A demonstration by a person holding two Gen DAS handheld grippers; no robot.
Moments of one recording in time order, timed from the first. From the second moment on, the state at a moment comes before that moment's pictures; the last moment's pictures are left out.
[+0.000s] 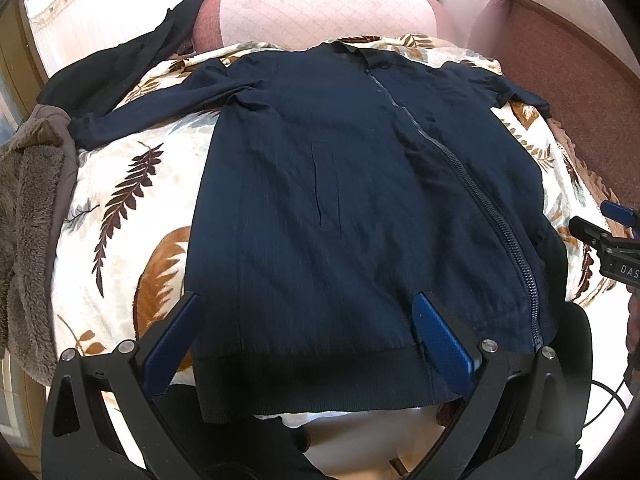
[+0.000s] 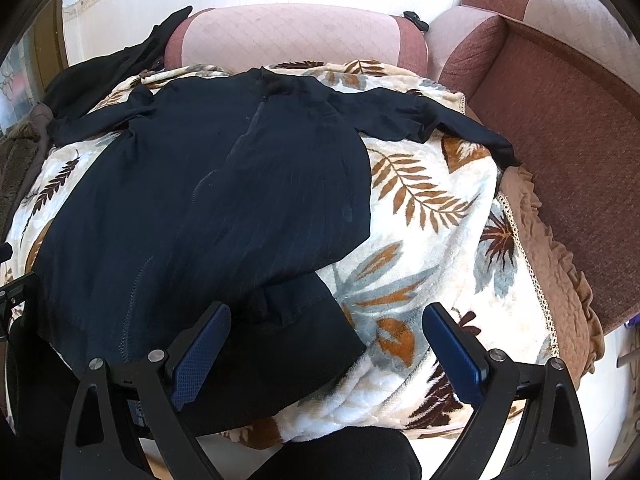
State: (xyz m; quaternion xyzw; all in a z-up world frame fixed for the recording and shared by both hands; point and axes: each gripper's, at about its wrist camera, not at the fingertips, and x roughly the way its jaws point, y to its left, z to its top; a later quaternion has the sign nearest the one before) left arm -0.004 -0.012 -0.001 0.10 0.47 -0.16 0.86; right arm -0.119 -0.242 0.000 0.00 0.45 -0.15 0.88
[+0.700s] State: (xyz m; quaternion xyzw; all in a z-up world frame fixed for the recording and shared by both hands) left arm 0.035 0.044 -0.029 0.09 0.52 -0.06 0.85; right arm -0.112 -0.279 -0.049 0.09 0.51 -0.11 0.85
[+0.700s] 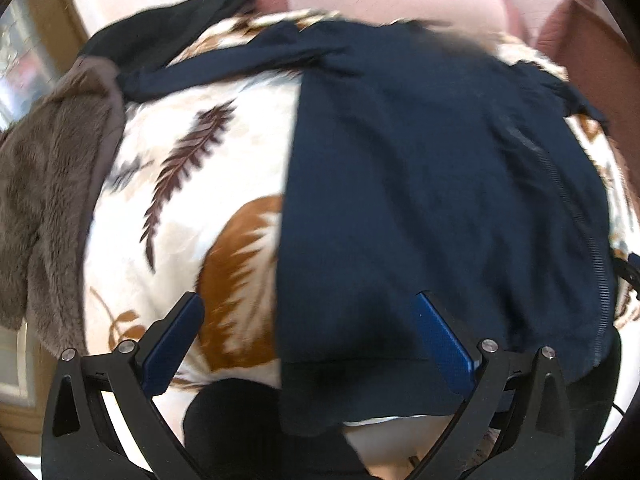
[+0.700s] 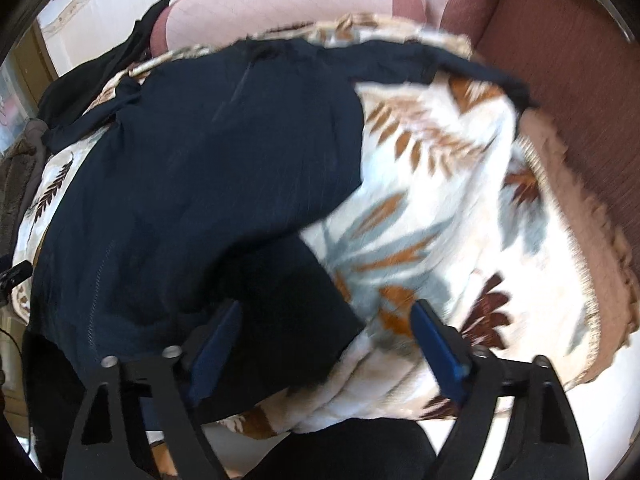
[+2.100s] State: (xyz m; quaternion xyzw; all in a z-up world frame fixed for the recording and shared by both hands) left arm 0.179 -0.097 -0.013 0.08 0.49 -0.18 0.85; right arm -0.022 -0.556 -0.014 0.41 0.31 -0.24 0.82
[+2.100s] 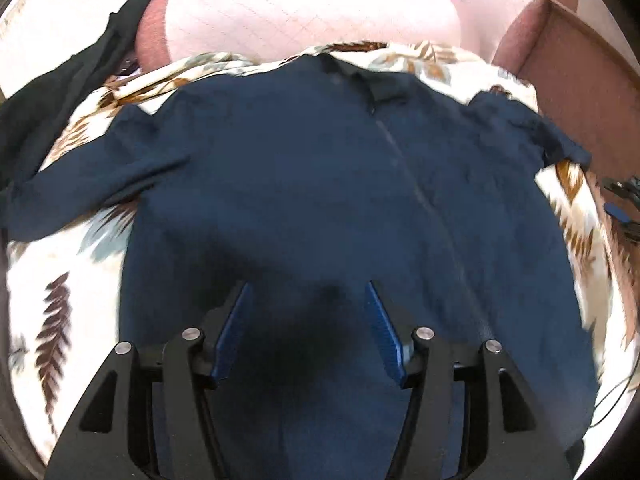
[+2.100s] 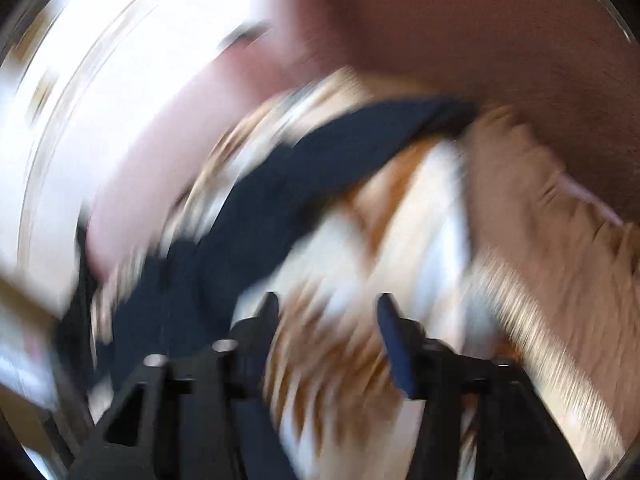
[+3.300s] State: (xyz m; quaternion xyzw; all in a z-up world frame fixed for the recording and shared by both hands) left arm 0.263 -0.071 -0.035 0.02 0.50 -0.15 0.85; right arm 0.176 -0.462 0.048 0.31 0.26 -0.15 0.90
